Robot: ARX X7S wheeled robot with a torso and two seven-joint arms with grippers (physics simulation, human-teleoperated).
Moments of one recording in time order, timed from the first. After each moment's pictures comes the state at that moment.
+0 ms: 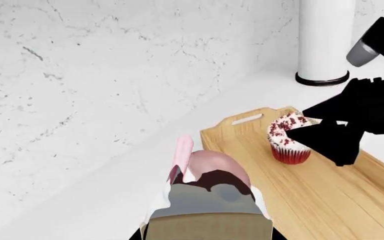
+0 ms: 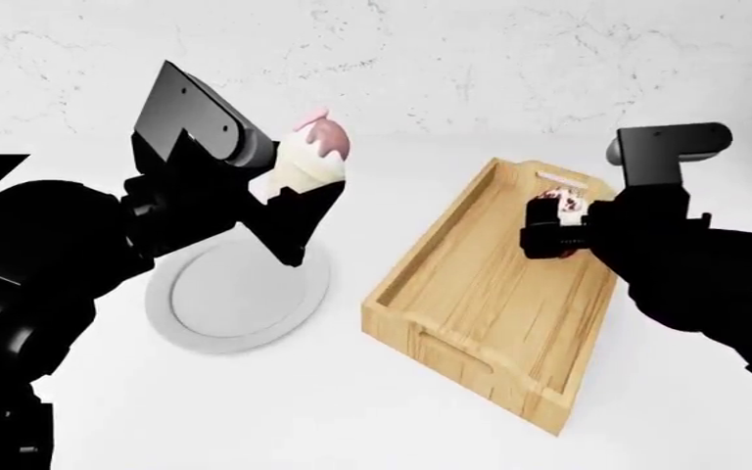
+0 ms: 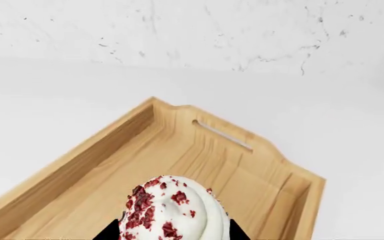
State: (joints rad) left arm -1.00 -0.43 0.25 0.23 -0.51 -1.08 0.53; right arm 1.02 0.68 -0.51 0.06 1.15 0.95 0.53
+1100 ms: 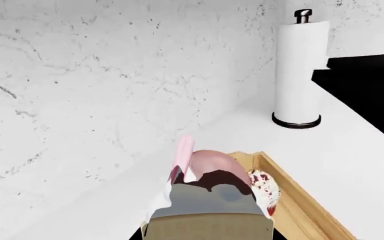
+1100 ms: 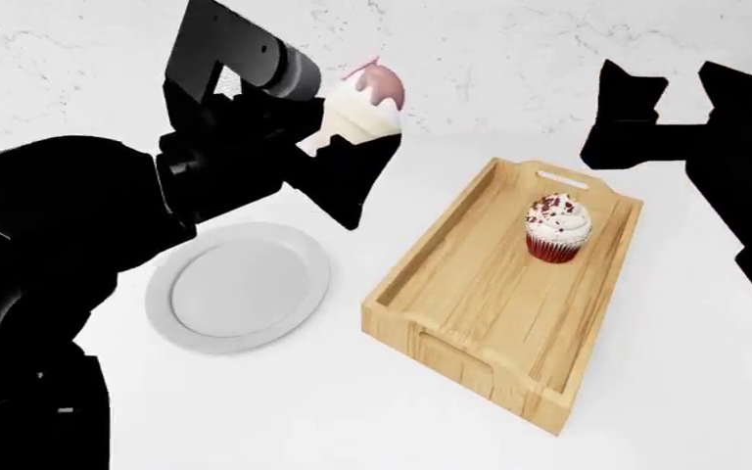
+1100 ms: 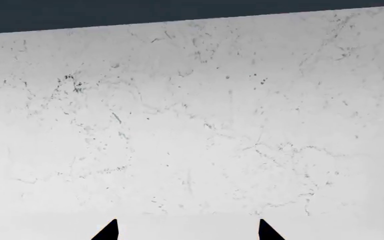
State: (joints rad) left arm -1.13 -0.26 0.16 0.29 -0.62 -1.31 0.38; right arm 0.97 0.85 -0.21 -0.42 1.38 0.79 0.65
